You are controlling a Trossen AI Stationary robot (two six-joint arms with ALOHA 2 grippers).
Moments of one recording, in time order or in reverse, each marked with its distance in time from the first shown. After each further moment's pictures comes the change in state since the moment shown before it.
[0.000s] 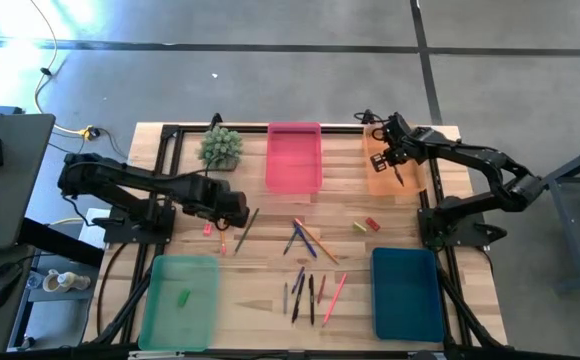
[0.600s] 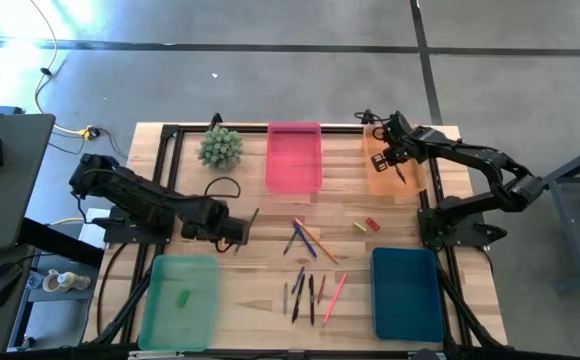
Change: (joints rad) left arm -0.185 0.118 0.000 0.017 0.075 -0.332; right arm -0.010 0.000 0.000 0.019 -0.007 -0.068
